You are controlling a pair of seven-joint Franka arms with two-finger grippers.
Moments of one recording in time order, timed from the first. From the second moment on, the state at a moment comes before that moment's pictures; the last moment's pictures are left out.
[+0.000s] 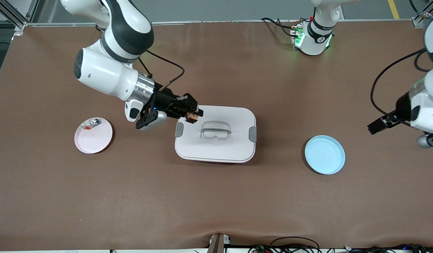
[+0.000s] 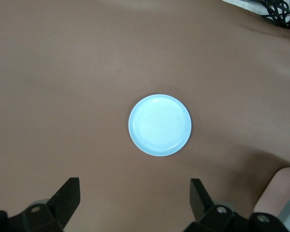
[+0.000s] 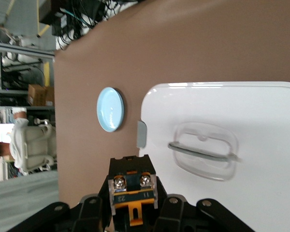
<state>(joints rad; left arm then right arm) 0.21 0.28 -0.38 -1.27 0.22 1.54 -0.49 0.53 0.20 -0.03 -1.76 0.85 2.25 0.03</state>
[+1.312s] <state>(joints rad) -0.12 0.04 0.11 -1.48 0.03 1.54 -0.11 0.25 0.09 -0.03 -1.66 0.00 1.67 -0.89</state>
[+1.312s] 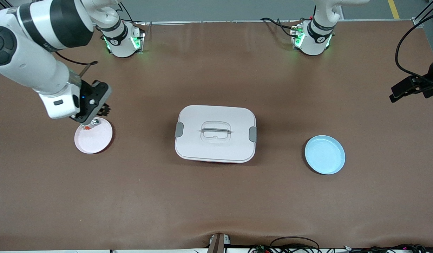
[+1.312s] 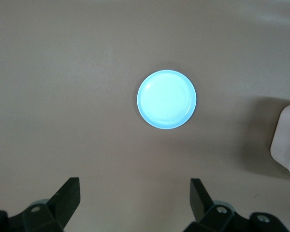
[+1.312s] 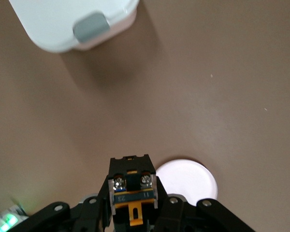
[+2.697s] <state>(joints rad) -0.14 0.03 0.05 -1.51 0.02 1.57 -0.11 -0.07 0.13 -0.03 -2.22 -0.07 2.38 -1.45</state>
